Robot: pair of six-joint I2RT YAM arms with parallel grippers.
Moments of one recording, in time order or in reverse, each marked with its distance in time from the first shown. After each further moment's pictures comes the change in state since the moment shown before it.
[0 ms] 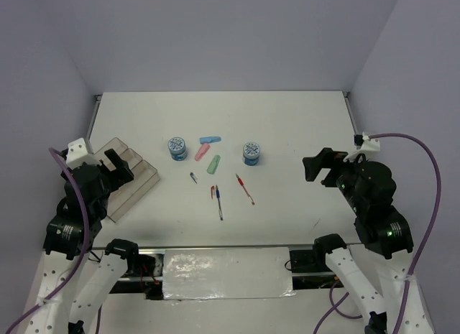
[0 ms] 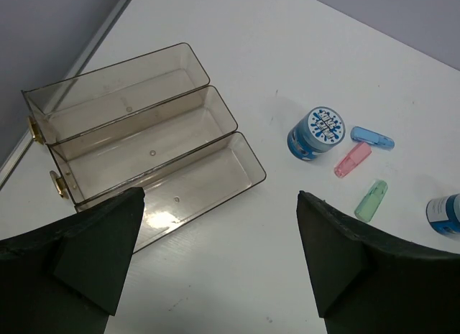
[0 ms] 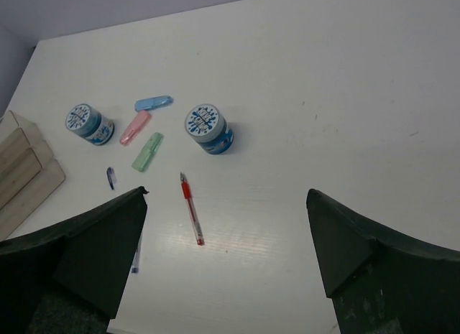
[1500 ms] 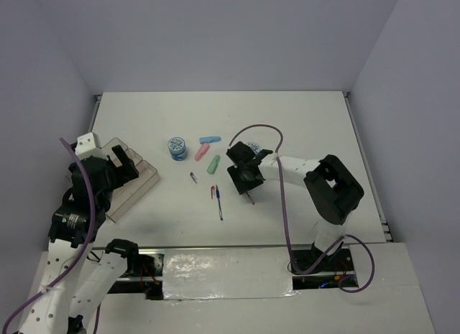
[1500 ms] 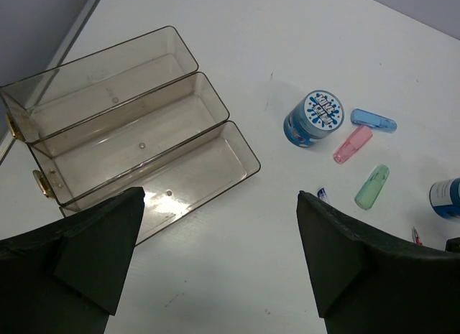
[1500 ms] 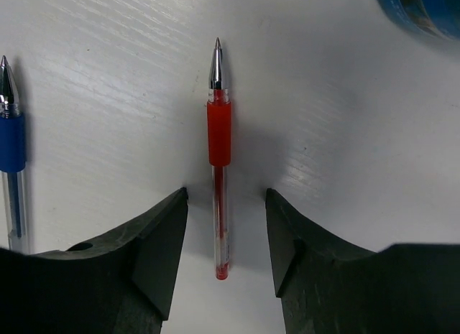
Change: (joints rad) left arm -0.002 0.073 0.000 0.015 0.043 0.003; right arm 0.517 1.258 0.076 0.240 0.068 -0.062
